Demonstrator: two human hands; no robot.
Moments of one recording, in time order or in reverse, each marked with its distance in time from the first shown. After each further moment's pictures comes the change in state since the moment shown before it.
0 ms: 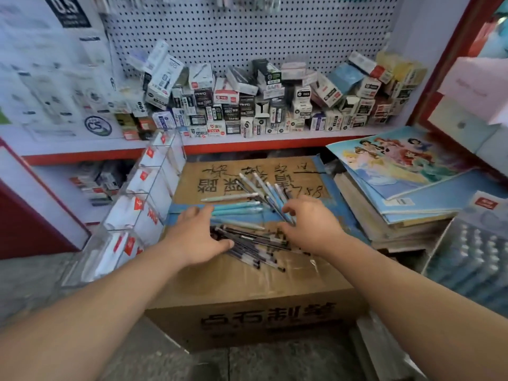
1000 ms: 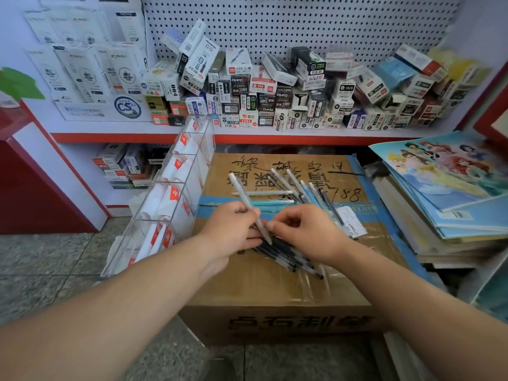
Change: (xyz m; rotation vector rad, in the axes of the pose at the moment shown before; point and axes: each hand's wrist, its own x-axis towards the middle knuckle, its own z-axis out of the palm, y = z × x) left_hand -0.012 0.010 -0.004 -1.236 -0.026 -0.194; right_hand 0.010 -0.064 0.030 0.554 -0.122 -0.087
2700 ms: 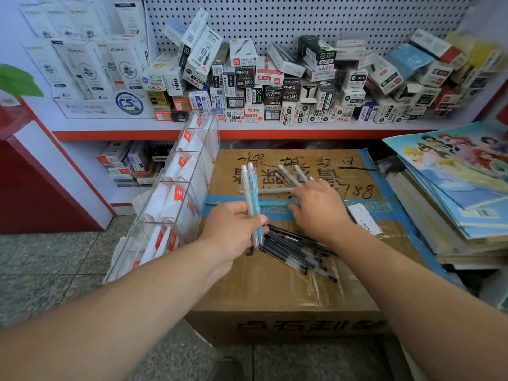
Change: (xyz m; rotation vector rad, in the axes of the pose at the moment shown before) left_hand 0.011 -0.007 -0.008 -0.003 0.086 0.039; right_hand 0.057 0.024 0.004 -0.787 0.200 0.009
